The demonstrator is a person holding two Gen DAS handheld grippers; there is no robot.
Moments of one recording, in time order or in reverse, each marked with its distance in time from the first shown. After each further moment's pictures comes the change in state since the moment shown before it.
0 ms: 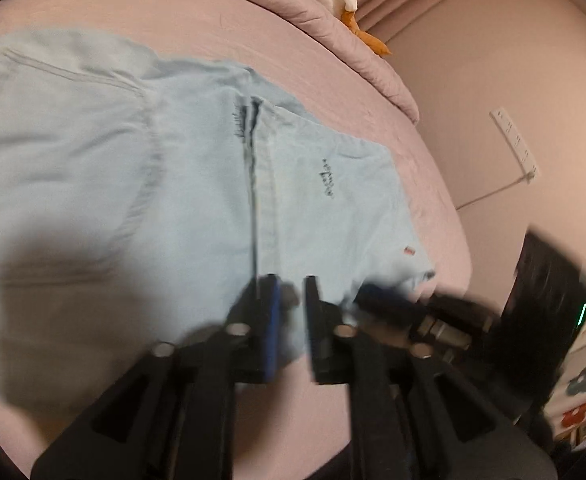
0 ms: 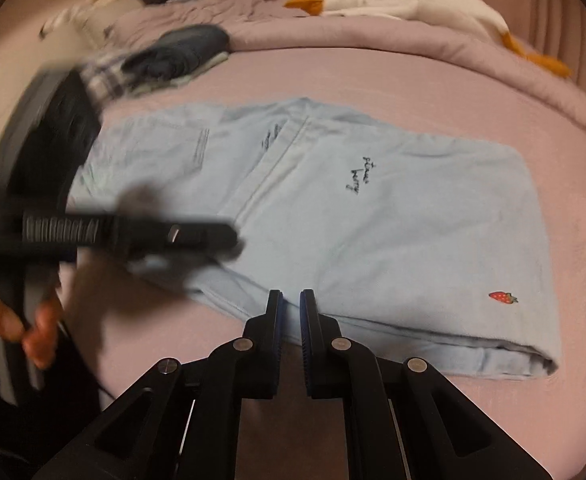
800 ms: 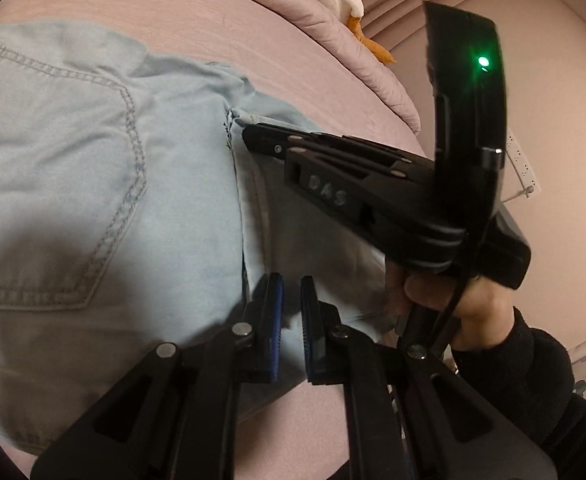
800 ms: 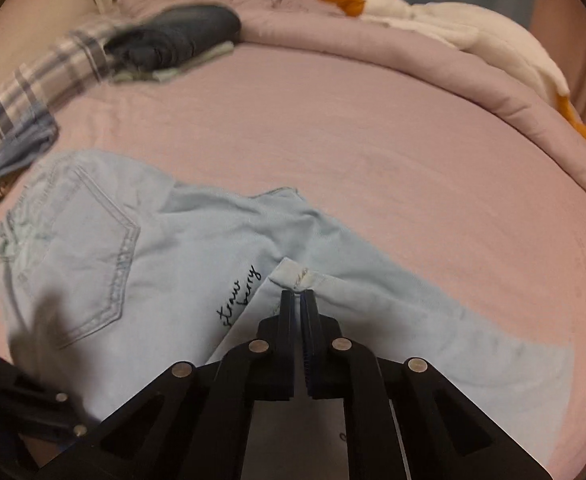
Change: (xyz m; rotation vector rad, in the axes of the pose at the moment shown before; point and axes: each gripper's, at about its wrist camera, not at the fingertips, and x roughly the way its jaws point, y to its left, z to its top) left arm 0.028 0.000 0.012 -0.063 -0.019 -0.045; right arm 0.099 0.008 0.116 -0.213 0.059 -0.082
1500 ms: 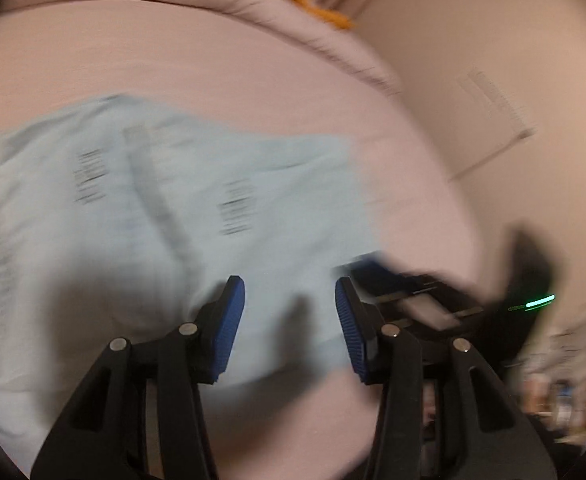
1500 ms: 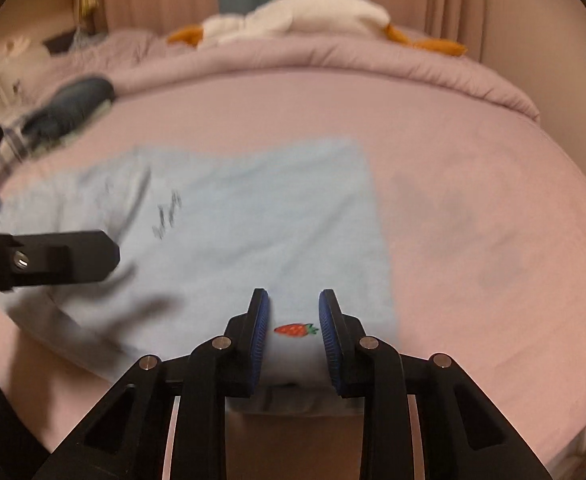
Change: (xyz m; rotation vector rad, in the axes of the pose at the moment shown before) left arm 0.046 -0.055 0.013 0.212 0.049 0.123; right arm -0.086 -0.064 -0.145 0.374 -0.094 -0.240
